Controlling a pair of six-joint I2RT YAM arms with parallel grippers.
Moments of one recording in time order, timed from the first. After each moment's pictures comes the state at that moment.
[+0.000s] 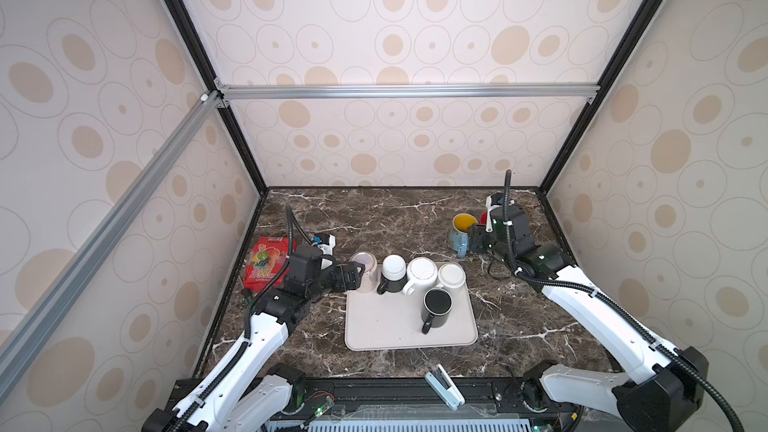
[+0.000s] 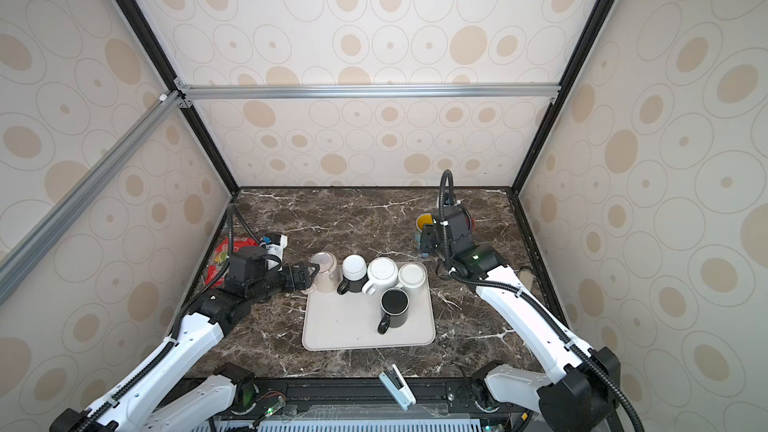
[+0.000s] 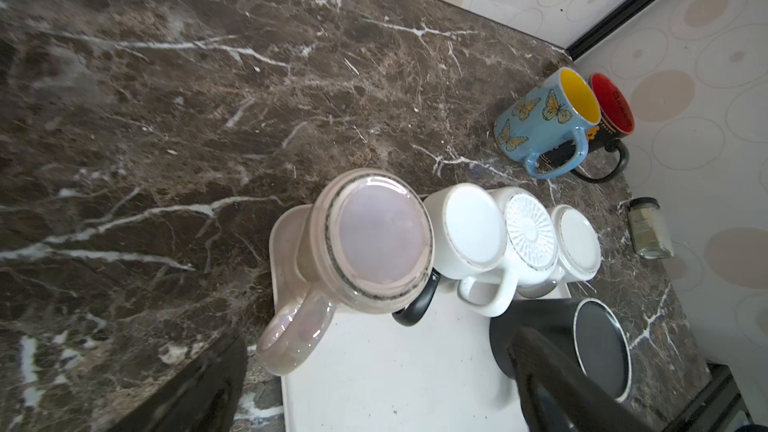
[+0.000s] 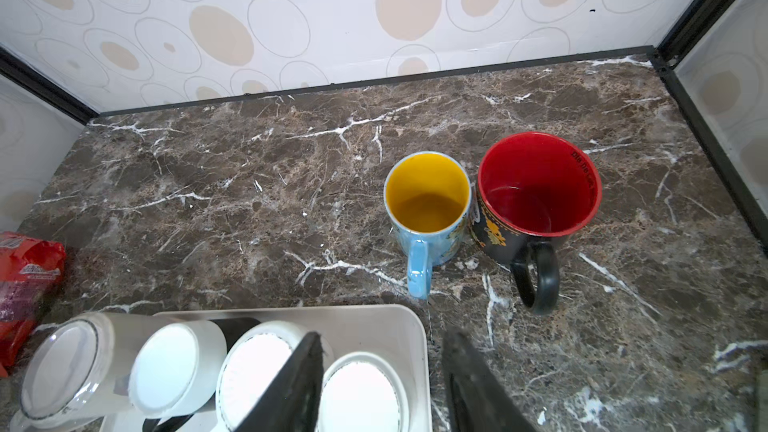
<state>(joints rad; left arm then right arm) -0.34 0.91 0.65 -0.39 0.19 -0.44 0.48 1.19 1.10 -0.53 0.26 0.40</state>
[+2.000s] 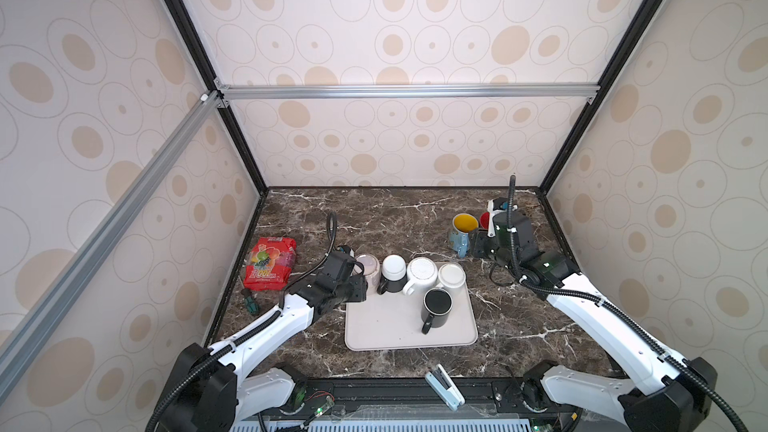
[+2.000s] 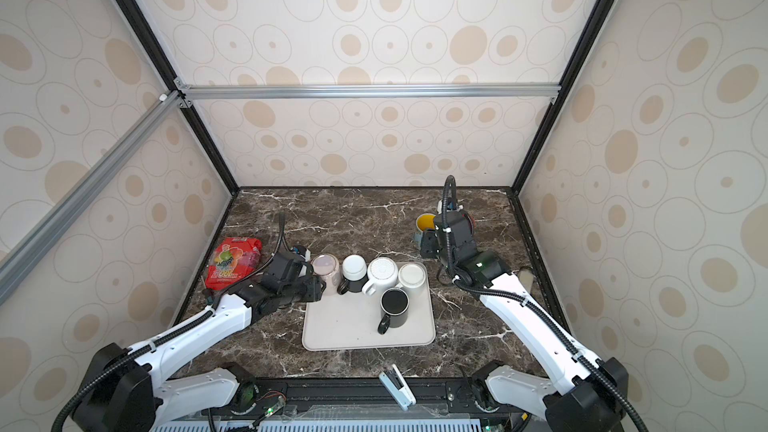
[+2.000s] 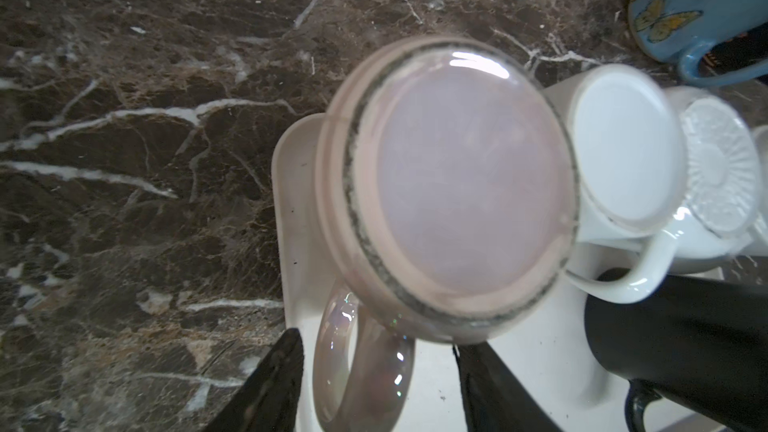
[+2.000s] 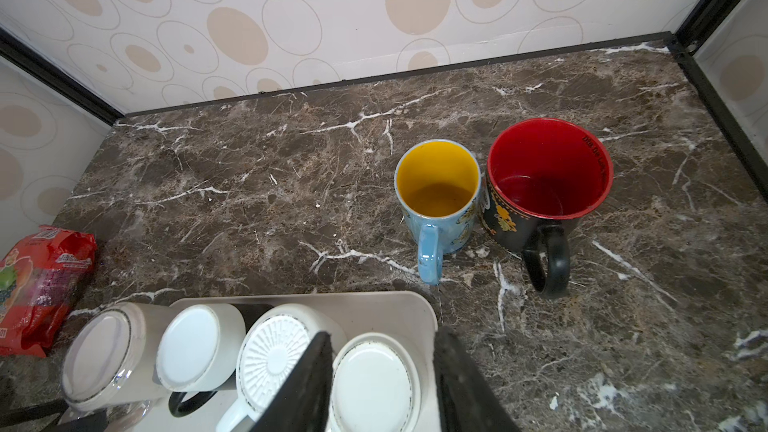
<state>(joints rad) -0.54 1.19 0.68 -0.43 -0.07 -0.48 0.50 1.14 1.05 -0.51 0.24 0.44</state>
